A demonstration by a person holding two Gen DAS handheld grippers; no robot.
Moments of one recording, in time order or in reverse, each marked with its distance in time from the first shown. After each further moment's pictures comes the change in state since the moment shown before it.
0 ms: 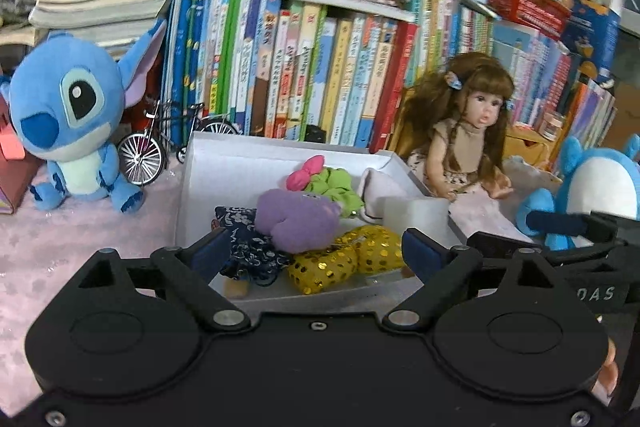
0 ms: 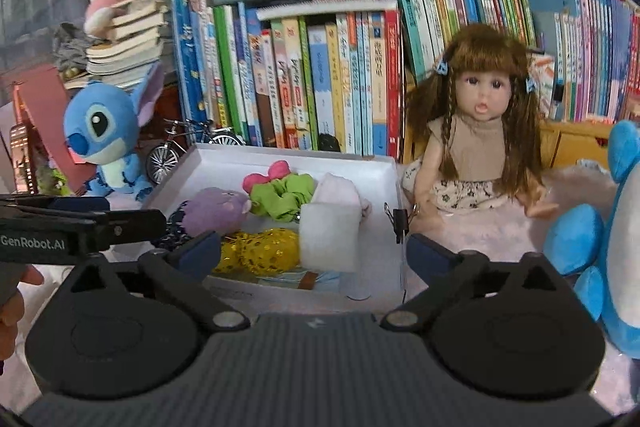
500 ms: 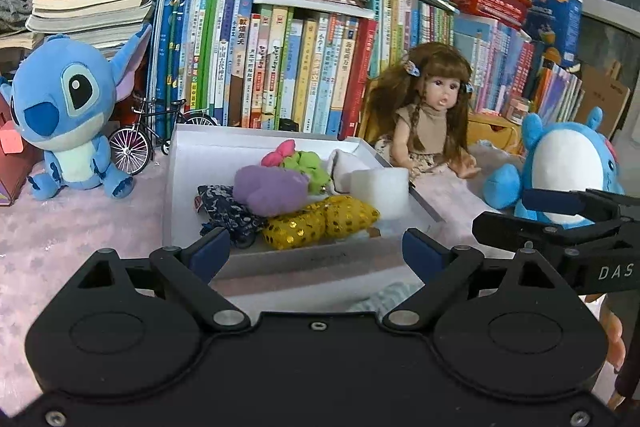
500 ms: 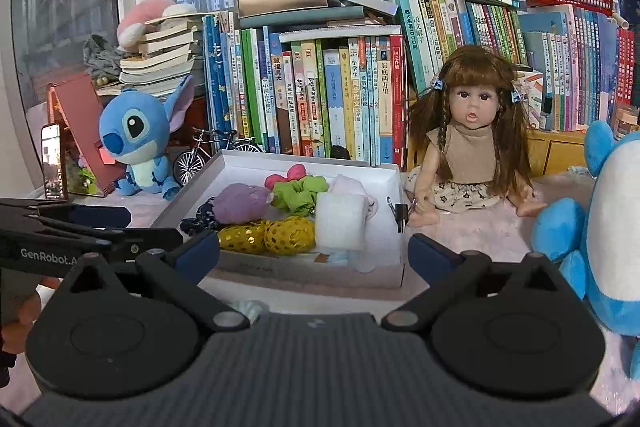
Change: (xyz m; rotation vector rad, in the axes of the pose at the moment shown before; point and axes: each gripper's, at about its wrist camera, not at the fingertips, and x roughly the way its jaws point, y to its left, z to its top) left arm -0.038 -0.011 -0.037 0.051 -0.027 -0.060; right arm -0.050 0.004 -0.029 -0.014 -0.072 0.035
